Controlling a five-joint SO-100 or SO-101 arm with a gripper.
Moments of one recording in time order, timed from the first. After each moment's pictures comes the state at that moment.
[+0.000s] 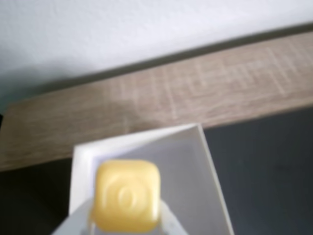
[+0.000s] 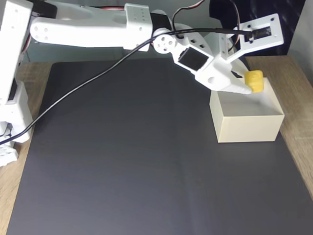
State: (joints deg) arm 18.7 61.9 76.6 11.0 187.0
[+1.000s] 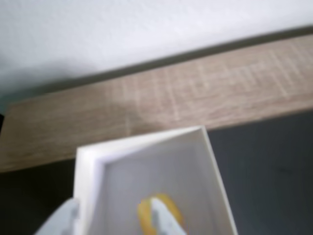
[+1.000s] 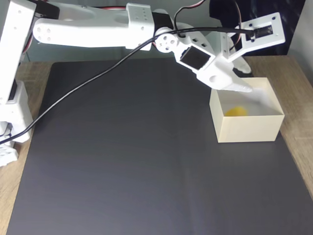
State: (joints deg) arm 18.4 62.0 75.8 12.1 187.0
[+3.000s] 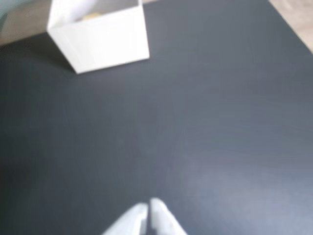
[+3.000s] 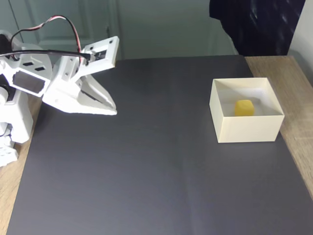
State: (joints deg) arm 20.2 187.1 176.3 39.6 184.6
